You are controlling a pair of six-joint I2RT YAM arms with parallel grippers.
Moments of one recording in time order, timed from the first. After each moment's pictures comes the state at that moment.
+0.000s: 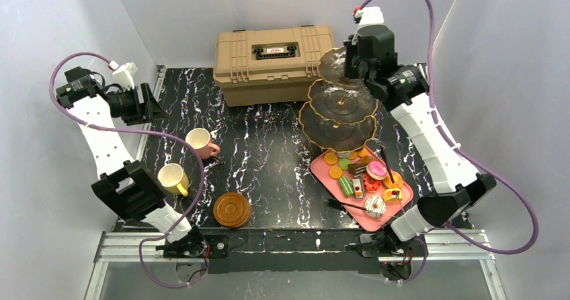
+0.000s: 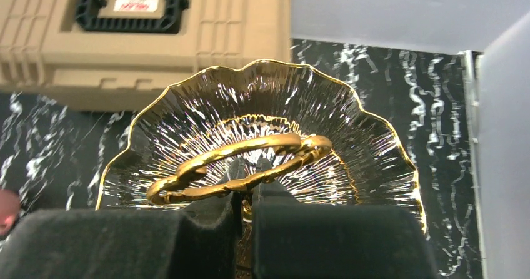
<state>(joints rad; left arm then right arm) 0.60 1.63 1.82 -1.45 0.77 0.48 0.51 1.52 1.90 -0.76 0.35 0.16</state>
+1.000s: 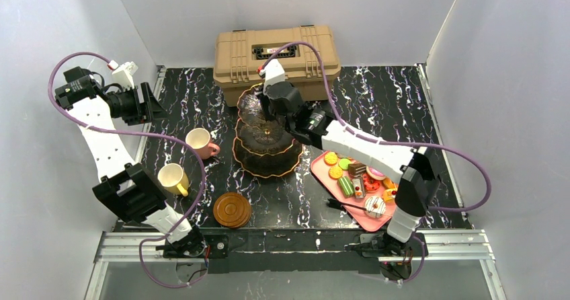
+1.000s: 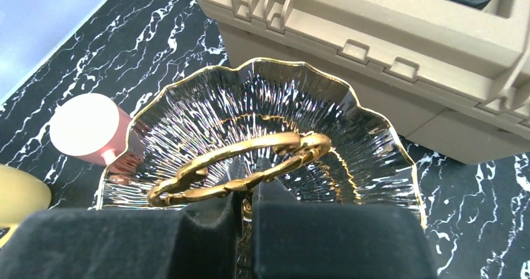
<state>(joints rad) 0.60 1.60 1.83 -1.47 0.80 0.47 1.00 1.71 1.59 -0.21 0.40 0.18</state>
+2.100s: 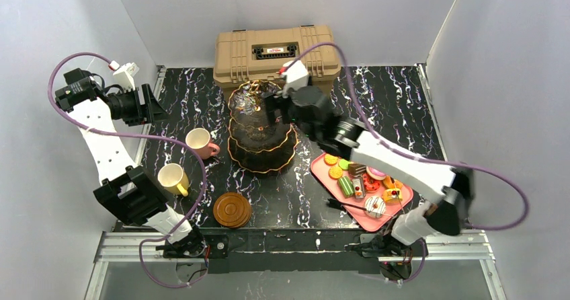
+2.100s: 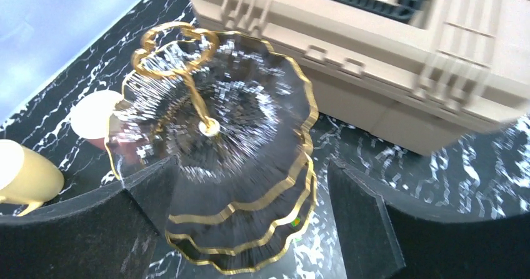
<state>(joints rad) 0.60 1.58 1.81 -1.48 0.81 0.51 1.01 1.54 1.46 -0.17 0.42 0.12</state>
